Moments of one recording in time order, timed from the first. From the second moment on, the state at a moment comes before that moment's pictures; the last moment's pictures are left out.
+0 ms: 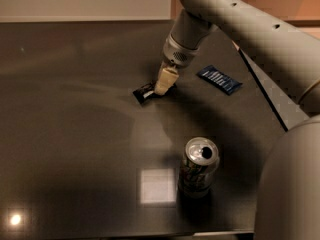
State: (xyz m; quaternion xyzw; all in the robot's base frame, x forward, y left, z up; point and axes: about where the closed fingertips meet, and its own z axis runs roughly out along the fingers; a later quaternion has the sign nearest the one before) arm 0.640 -0.010 0.839 -0.65 0.73 0.11 0.16
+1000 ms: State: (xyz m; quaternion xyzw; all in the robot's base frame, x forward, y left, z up) arm 0.559 -0.086 0.877 -0.64 0.74 0.10 0.18
